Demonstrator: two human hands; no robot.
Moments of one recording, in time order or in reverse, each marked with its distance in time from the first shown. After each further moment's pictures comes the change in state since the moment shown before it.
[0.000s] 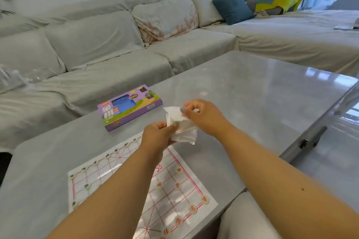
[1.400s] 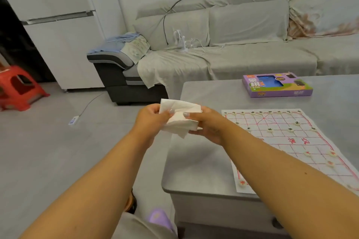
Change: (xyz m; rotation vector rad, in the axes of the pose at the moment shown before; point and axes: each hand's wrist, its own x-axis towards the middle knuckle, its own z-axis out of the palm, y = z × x) left_hand -0.263 -0.043 -0.367 0.121 0.627 0.194; right_hand -0.167 -0.219 0.305 0.650 -0.937 0.173
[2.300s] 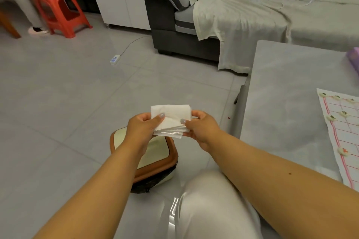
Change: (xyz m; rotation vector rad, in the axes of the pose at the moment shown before) left_hand -0.025 -0.200 -0.171 -0.223 0.372 -0.377; right_hand 0.101 0.154 0.192 -0.019 0.097 0.307
